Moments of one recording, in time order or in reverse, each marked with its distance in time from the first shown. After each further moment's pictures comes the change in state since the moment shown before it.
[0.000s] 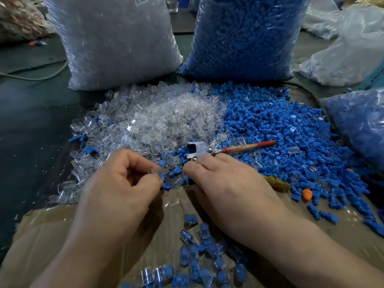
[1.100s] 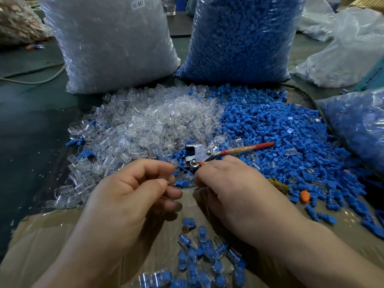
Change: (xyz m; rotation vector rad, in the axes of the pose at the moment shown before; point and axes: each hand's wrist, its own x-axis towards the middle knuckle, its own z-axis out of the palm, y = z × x) left_hand 0.001 -0.007 0.010 -0.474 -0.217 -0.067; right_hand -0.006 0.006 -0.010 0.109 -0.048 0.070
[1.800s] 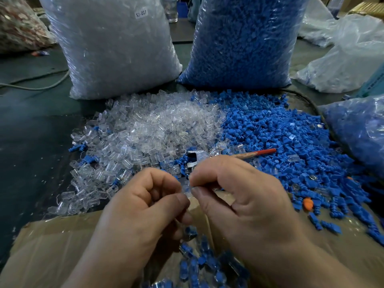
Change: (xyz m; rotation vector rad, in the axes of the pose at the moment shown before) left_hand -0.011 0.018 0.020 -0.049 -0.060 -0.061; right_hand -0.007 -0.012 0.005 0.441 0.513 -0.107
